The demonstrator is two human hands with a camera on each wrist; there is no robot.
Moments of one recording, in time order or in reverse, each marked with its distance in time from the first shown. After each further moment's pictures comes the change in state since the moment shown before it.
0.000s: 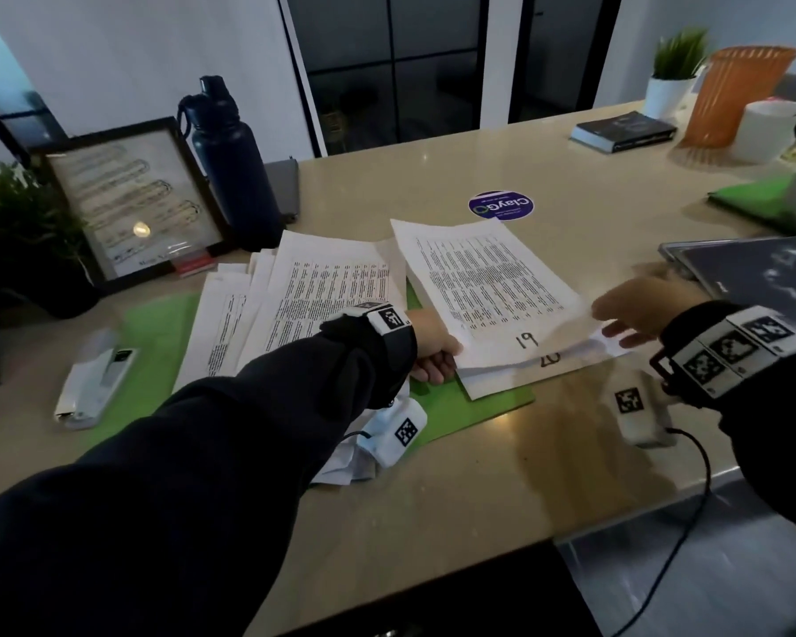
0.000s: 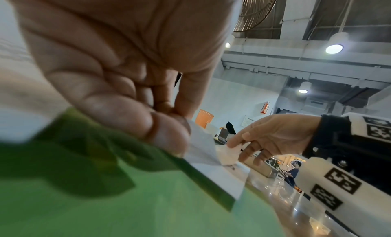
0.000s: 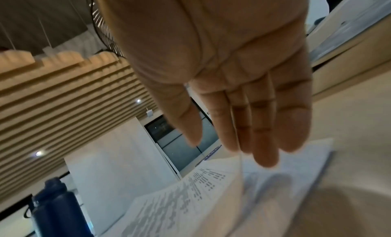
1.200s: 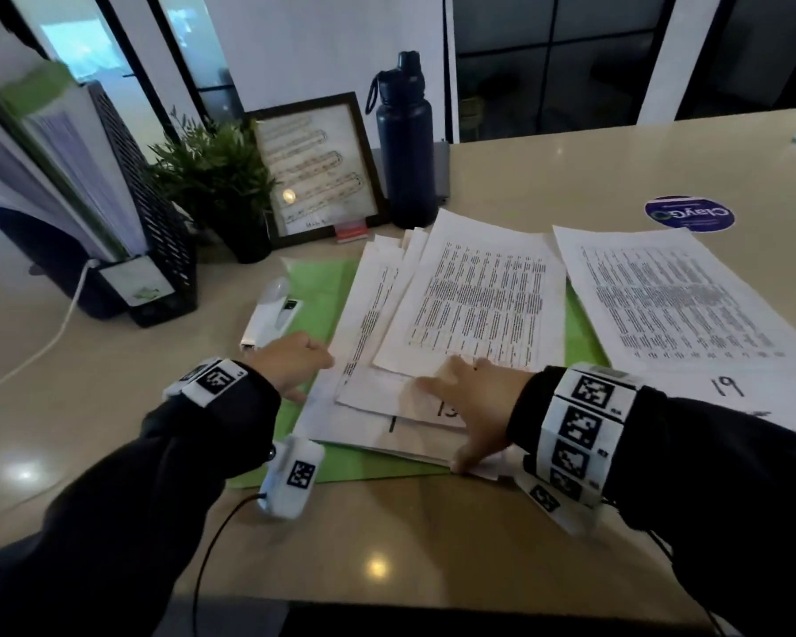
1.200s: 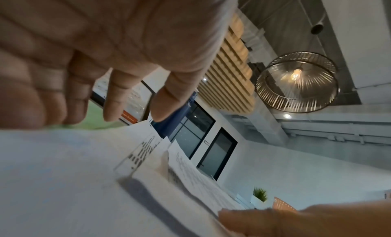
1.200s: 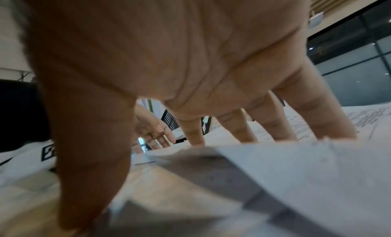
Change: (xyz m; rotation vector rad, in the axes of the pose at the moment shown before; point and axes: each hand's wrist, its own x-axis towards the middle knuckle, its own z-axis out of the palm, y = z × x) left_hand -0.138 -0.220 -0.133 -0.194 0.653 -0.204; right_hand -0.137 -0.116 0.249 -1.252 -0.513 -0.984
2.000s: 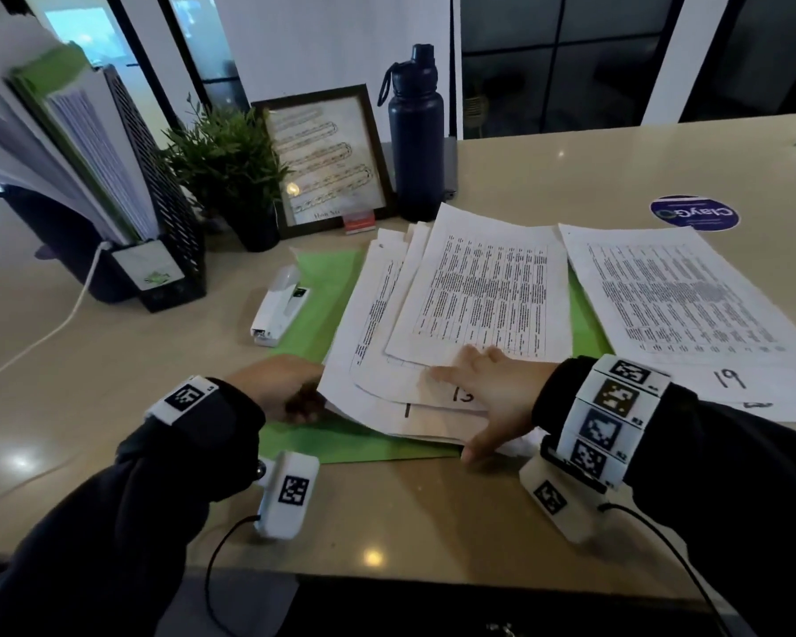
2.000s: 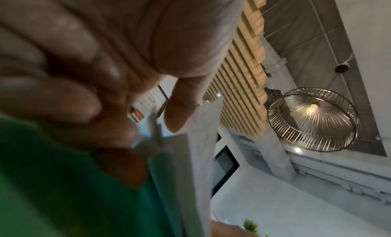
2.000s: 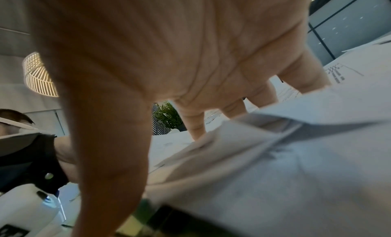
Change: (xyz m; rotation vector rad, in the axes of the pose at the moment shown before) left_hand -0.030 -0.025 0.003 -0.285 -0.182 -0.061; right_hand -0.008 0.007 0.001 0.100 -0.046 0.008
